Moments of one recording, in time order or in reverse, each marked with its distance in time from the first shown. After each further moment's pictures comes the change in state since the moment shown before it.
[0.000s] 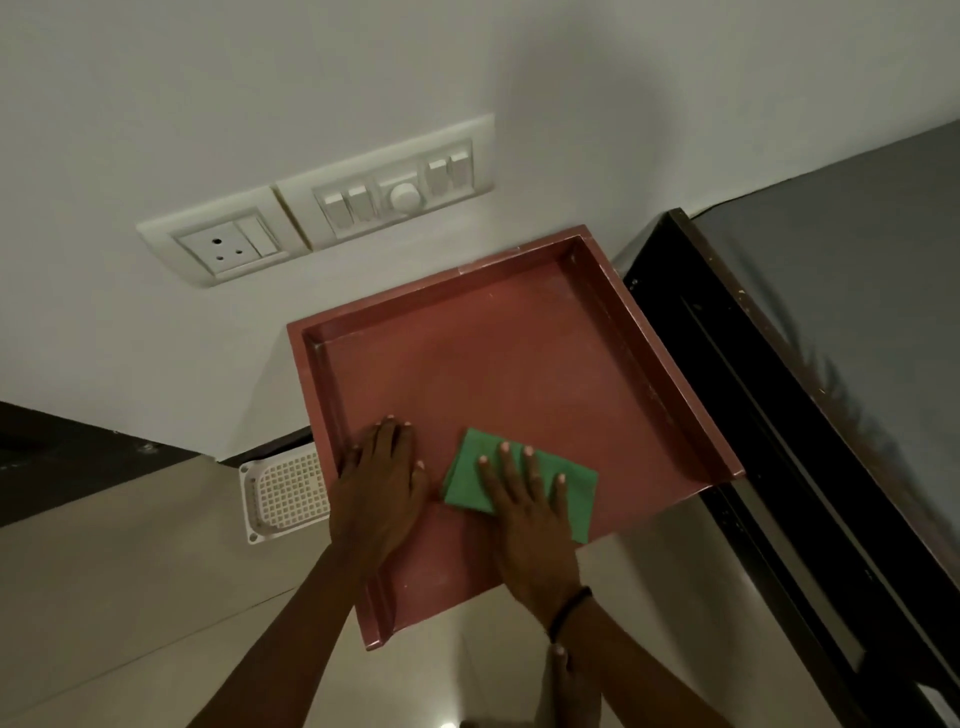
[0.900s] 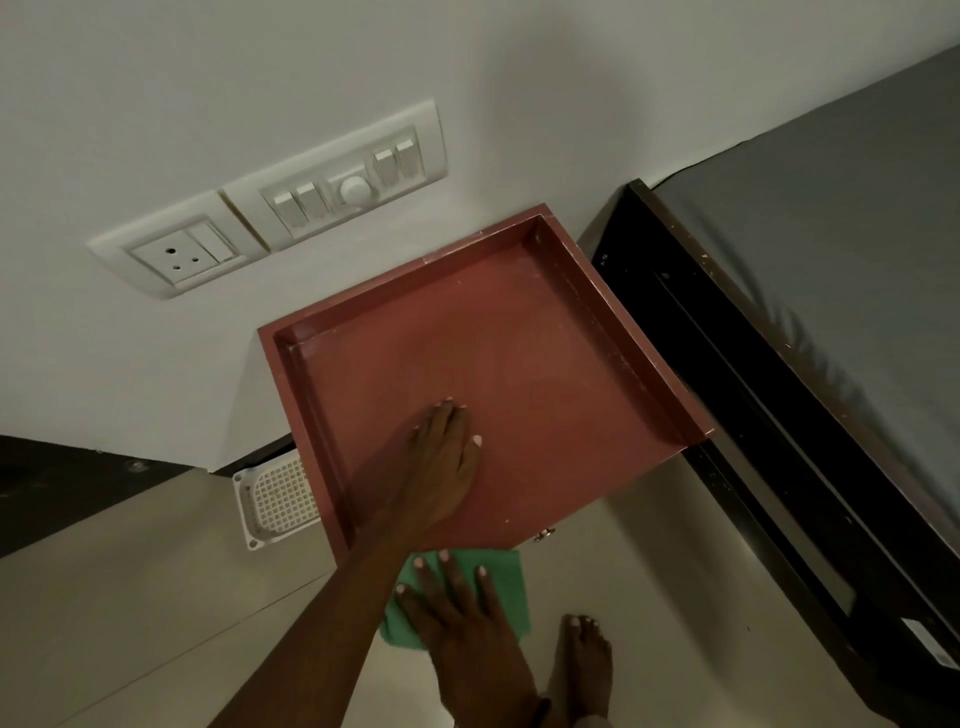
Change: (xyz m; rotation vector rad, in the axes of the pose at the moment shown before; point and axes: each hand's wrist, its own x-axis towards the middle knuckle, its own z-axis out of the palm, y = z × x) left_hand 0.016 0.074 0.000 -0.319 -0.183 0.133; right_hand -0.107 -0.068 0.040 -0.019 -0.225 -0.233
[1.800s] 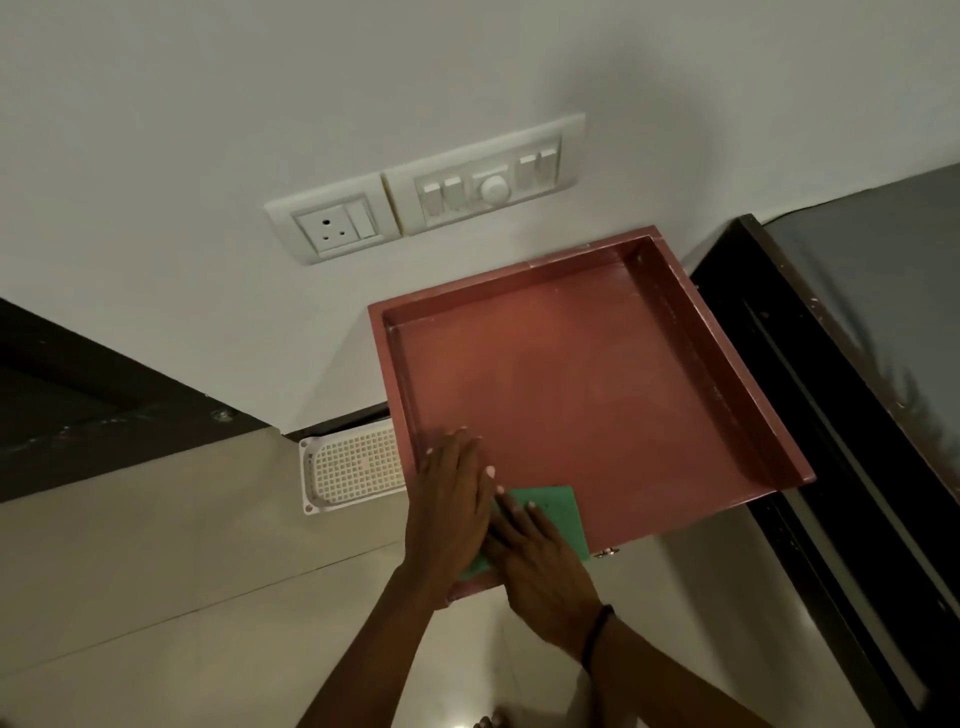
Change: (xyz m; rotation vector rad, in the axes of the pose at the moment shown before) left_hand -0.079 -0.053 -0.006 0.020 0.341 -0.060; right_hand 0.058 0.032 -0.039 -0.144 0.036 -0.200
